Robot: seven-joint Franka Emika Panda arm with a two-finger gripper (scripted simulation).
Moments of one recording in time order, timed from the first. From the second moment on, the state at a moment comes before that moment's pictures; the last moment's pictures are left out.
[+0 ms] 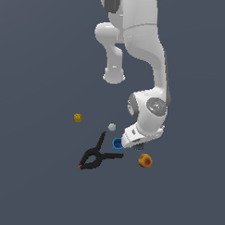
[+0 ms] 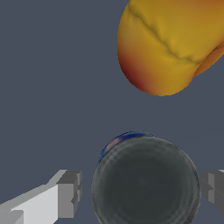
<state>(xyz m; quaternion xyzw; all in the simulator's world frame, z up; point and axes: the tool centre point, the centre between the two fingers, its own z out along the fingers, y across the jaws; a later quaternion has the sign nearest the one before) 0.036 0.146 0.028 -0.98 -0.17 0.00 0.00</state>
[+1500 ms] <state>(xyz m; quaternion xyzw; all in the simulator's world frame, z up) 0.044 0.126 0.078 -0.98 -0.18 -0.01 0.00</state>
